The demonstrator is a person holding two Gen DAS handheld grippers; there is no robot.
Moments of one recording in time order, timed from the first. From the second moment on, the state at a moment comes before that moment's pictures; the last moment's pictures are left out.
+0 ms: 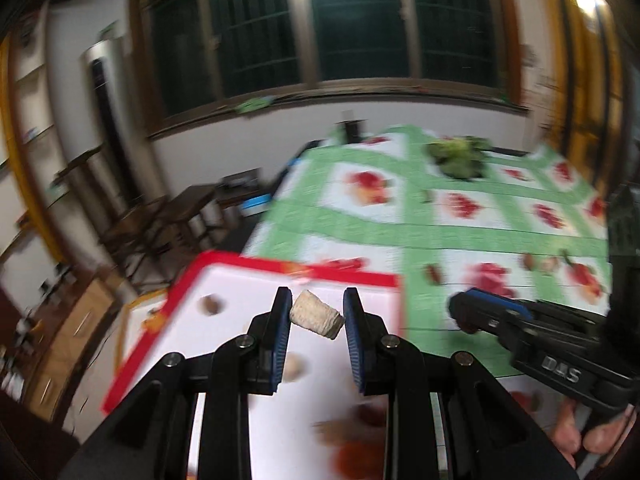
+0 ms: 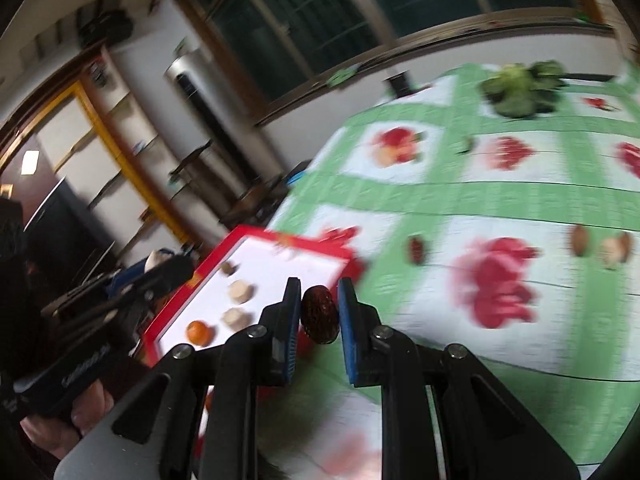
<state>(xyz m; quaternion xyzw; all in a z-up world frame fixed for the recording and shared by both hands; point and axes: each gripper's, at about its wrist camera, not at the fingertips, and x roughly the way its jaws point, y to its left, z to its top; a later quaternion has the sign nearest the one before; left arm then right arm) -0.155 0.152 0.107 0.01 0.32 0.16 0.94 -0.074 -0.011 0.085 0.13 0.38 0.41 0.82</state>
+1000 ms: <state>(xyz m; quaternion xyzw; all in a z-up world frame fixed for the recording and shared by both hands) -0.163 0.204 0.058 0.02 0.40 0.26 0.88 -0.105 0.106 0.041 0.00 0.46 0.49 0.74</state>
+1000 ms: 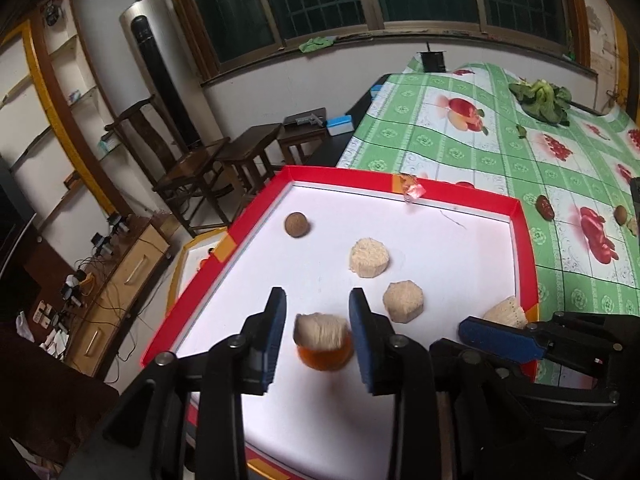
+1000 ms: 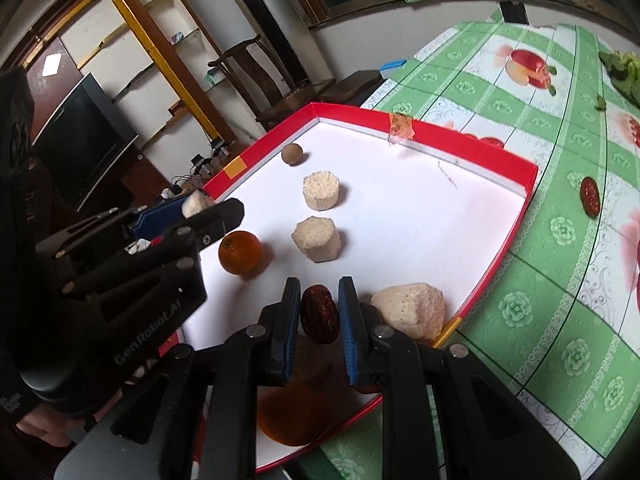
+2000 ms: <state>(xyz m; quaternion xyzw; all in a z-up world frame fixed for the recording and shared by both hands) -0.134 0.024 0.092 0.10 0.35 0.09 0.93 -0.031 -0.148 0.104 0.10 0.32 0.20 0.92</state>
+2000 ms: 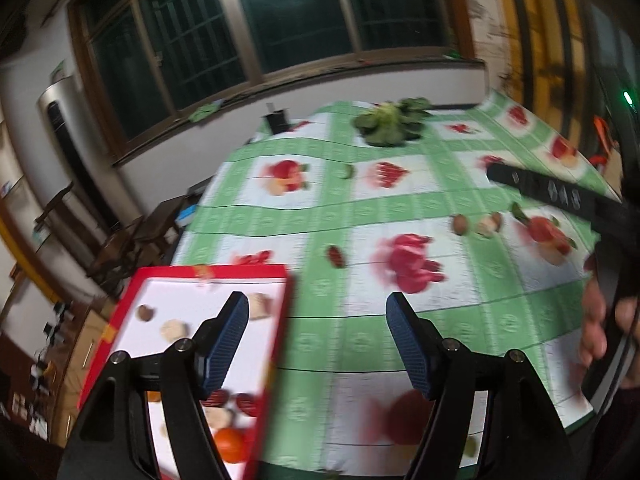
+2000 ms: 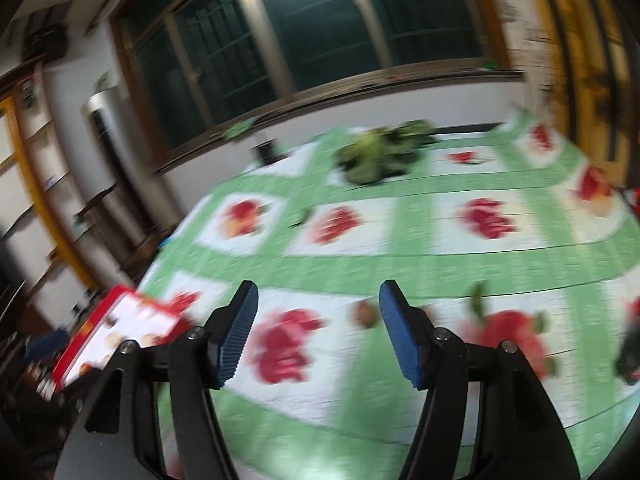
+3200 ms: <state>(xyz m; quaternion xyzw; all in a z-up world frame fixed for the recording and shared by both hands) -0.122 -0.018 0.082 0.12 0.36 0.03 0.92 -0.021 -0.174 0.101 0.13 0.33 0.15 0.92</state>
